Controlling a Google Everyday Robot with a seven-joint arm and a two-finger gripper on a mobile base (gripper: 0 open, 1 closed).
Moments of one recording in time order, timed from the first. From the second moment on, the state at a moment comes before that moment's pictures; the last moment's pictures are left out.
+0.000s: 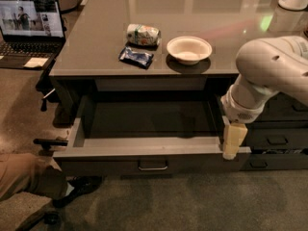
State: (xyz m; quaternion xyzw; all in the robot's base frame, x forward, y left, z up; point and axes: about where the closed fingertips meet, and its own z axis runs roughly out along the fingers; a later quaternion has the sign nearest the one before) arm 0.508 -0.226 0.742 -0.63 0.77 -0.02 0.07
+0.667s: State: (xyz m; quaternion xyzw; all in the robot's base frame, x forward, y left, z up) arm 0.552 -0.210 0.752 -0.63 0.76 -0.06 0.13
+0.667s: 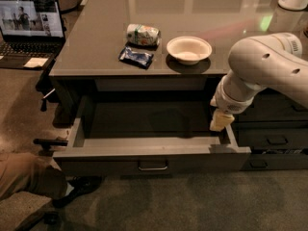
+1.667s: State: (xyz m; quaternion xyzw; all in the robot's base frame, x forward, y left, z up) arm 0.576 -0.187 0.665 -0.63 0.76 0.03 0.15
